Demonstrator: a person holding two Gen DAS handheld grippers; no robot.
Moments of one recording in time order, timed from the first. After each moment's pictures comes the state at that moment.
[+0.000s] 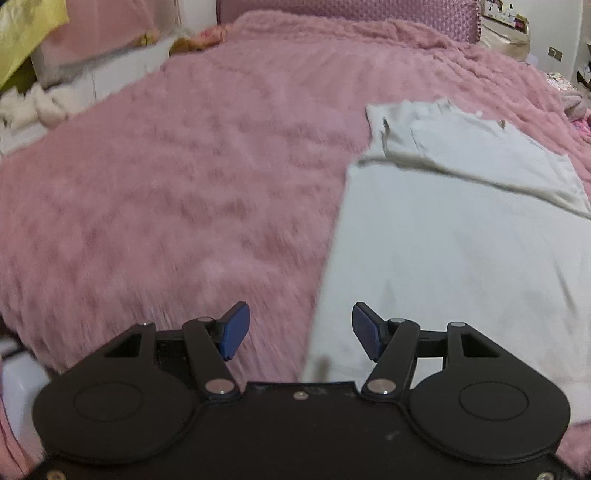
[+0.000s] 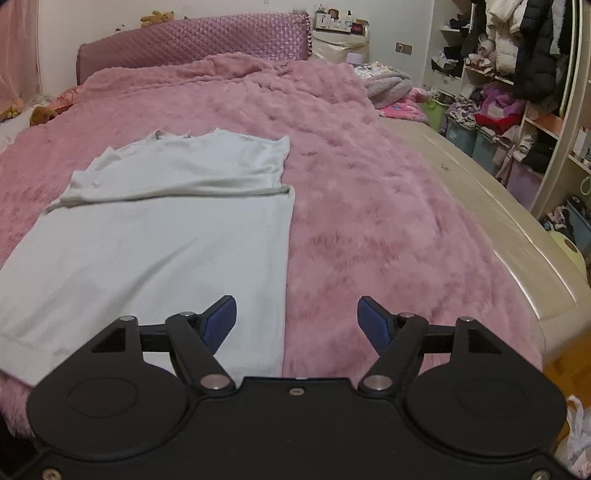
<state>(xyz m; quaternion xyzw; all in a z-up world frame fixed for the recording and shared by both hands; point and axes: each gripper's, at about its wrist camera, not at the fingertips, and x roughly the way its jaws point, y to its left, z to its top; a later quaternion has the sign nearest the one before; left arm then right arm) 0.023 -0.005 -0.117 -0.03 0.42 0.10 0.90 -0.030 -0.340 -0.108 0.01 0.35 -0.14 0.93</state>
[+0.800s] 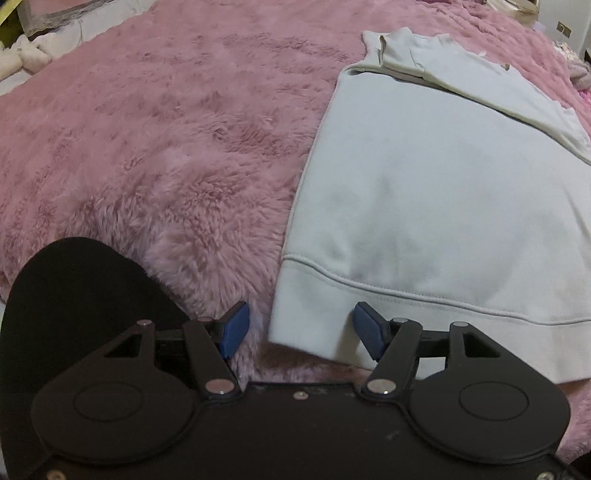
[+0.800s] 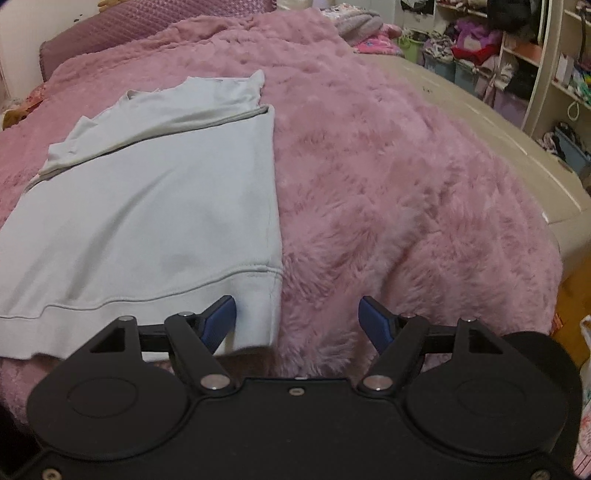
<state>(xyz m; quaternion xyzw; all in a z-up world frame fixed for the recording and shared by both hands) 0.013 -0.021 -0.177 -0.05 0.49 0.09 0.86 -0.048 -0.342 -0.168 0.09 0.40 -0.17 0.89</state>
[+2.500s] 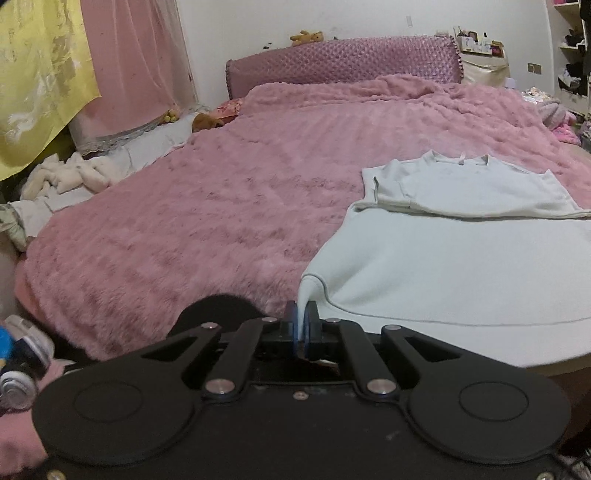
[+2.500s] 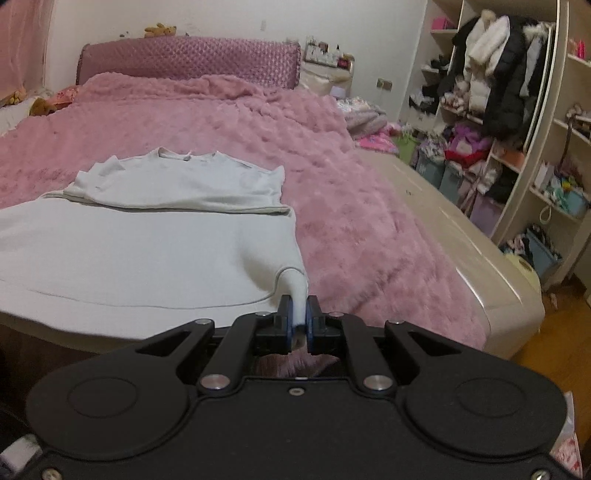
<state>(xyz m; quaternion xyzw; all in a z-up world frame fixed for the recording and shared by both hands) -0.132 -0.047 -0.060 0.05 0.32 0.13 0.94 -0.138 -0.271 -0.082 -0.04 0.31 -0.18 0.93</state>
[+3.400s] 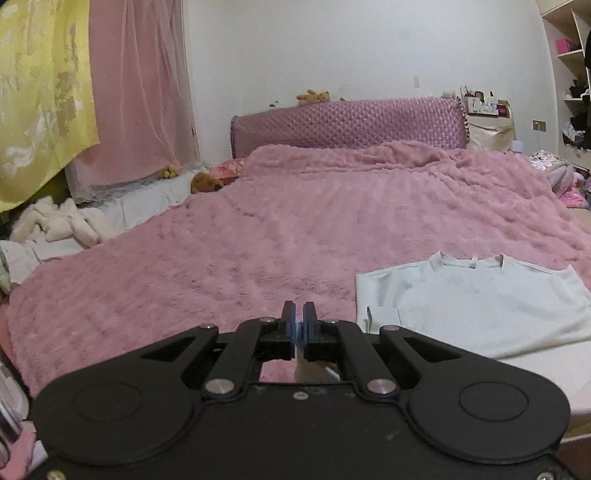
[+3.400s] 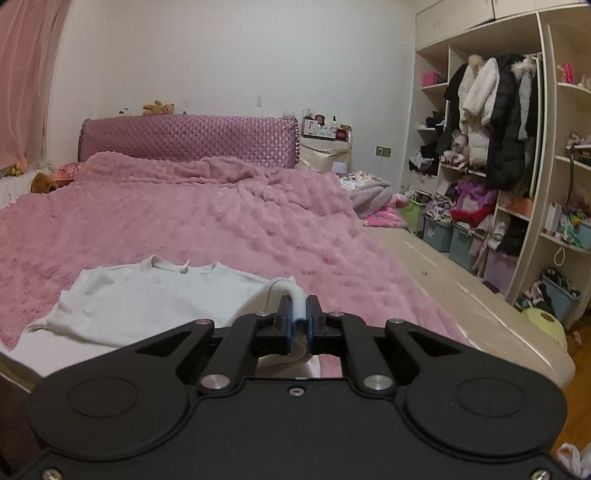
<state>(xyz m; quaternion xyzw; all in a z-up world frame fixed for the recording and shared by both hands) -0.005 -0.051 -0.020 0.03 0.22 0.13 0.97 -0.044 -0.281 -0.057 -0.04 0.17 -0.17 0.97</state>
